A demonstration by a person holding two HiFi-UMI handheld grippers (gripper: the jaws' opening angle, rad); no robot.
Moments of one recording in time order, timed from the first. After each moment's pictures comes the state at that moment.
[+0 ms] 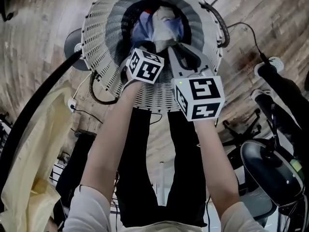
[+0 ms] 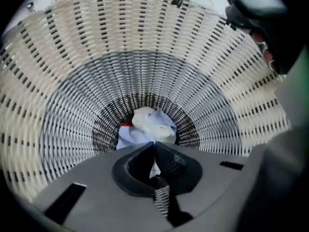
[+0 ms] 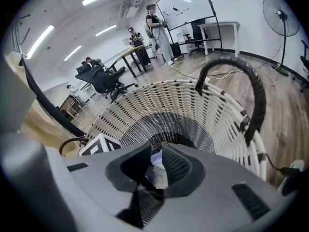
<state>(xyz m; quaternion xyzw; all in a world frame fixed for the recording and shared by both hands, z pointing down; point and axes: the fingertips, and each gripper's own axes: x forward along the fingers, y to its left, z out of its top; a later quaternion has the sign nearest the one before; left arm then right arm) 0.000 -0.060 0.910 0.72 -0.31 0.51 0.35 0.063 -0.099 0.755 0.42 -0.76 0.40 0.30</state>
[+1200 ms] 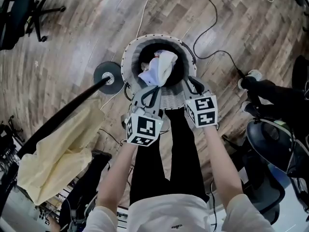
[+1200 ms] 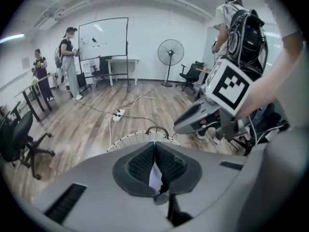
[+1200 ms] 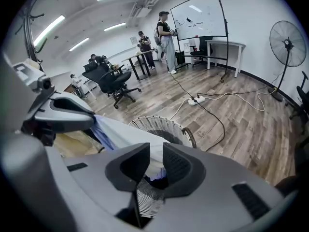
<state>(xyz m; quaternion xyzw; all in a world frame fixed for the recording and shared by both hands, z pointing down) 0.010 -0.065 0.524 0.84 -0.34 0.37 0.19 0.112 -0.079 0.585 0.43 -0.76 0.34 0.34</state>
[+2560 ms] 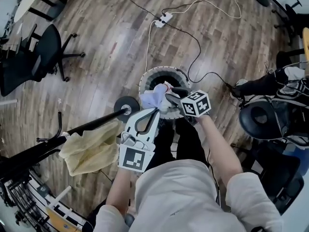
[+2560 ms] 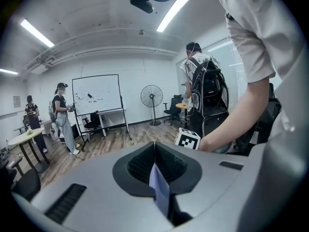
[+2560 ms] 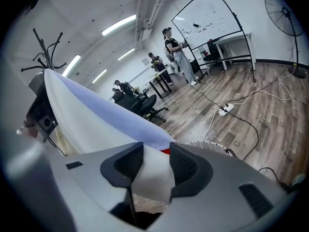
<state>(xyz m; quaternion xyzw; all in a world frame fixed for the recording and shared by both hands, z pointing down) -0.027 -0.027 0.177 0.94 -0.29 0.20 -0.01 0.017 -0.073 0.402 0.34 -0.83 0.41 0.18</state>
